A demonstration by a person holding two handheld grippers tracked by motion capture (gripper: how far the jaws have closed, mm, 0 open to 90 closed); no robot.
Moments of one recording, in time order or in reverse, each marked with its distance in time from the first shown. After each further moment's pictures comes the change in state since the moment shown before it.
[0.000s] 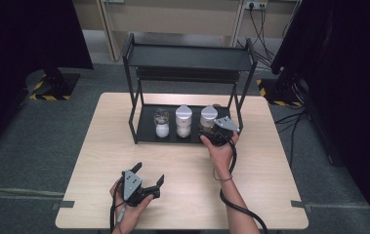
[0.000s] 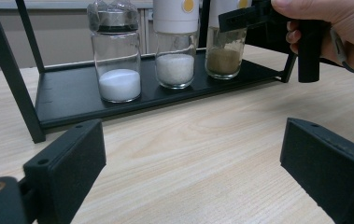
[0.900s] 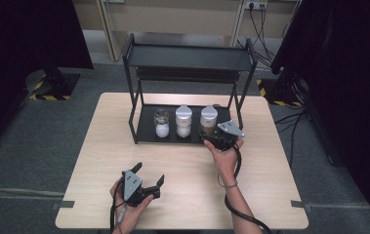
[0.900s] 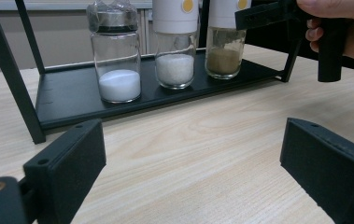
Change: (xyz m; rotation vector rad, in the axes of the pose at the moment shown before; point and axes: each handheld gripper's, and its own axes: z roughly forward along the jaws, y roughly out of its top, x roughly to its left) left arm -0.001 0.000 0.000 -0.001 0.001 0.005; right arm -0.003 -0.004 -0.022 -0.015 0.003 -0.026
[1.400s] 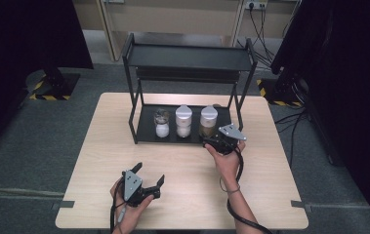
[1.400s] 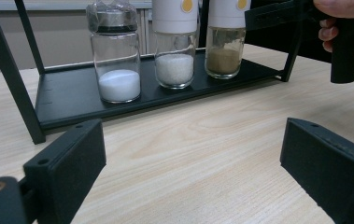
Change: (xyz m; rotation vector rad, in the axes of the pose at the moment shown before) left arm -0.001 0.000 0.000 -0.001 0.000 0.001; right arm 0.002 -0.003 -0.015 -0.006 0.005 -0.021
